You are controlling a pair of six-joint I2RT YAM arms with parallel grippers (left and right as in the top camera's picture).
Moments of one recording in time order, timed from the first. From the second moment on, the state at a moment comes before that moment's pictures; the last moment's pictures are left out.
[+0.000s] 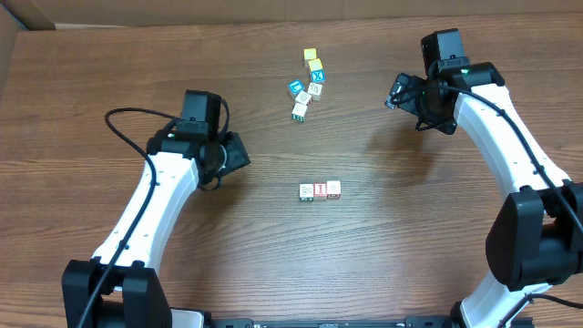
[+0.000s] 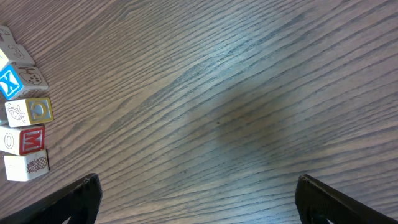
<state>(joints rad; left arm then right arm) -0.12 1.56 1.12 -0.79 0.04 -0.55 0.15 1.88 1.56 -0.87 0.01 0.59</state>
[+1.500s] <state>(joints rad) -0.07 1.56 1.12 -0.79 -0.04 -0.55 0.20 1.88 1.92 -1.10 -0.29 0.48</state>
